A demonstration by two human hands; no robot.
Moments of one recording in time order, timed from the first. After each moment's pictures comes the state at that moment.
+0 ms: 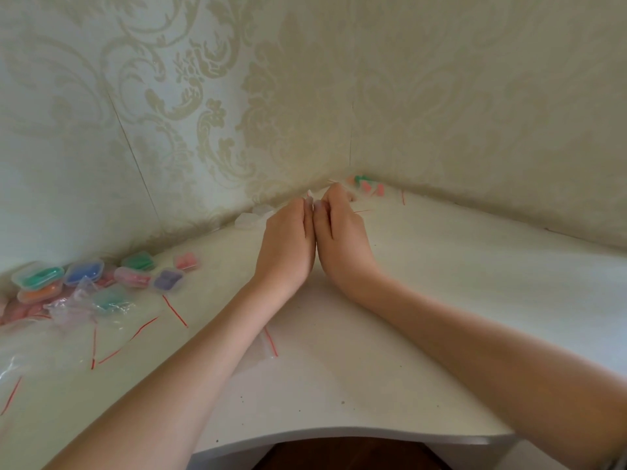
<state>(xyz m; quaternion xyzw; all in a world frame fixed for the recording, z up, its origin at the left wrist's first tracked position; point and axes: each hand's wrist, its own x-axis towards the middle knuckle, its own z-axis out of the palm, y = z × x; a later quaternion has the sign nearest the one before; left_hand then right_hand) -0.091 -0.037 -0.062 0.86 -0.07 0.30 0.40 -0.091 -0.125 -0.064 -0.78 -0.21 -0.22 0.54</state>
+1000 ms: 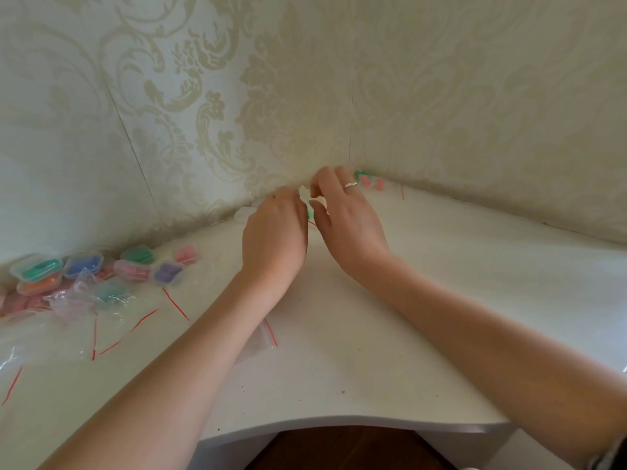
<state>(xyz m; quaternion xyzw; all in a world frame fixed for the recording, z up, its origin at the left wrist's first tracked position) -0.096 -0.027 -0.056 0.92 0.00 0.34 0.20 -0.084 -0.135 -0.056 -0.85 -0.26 -0.31 0.33</state>
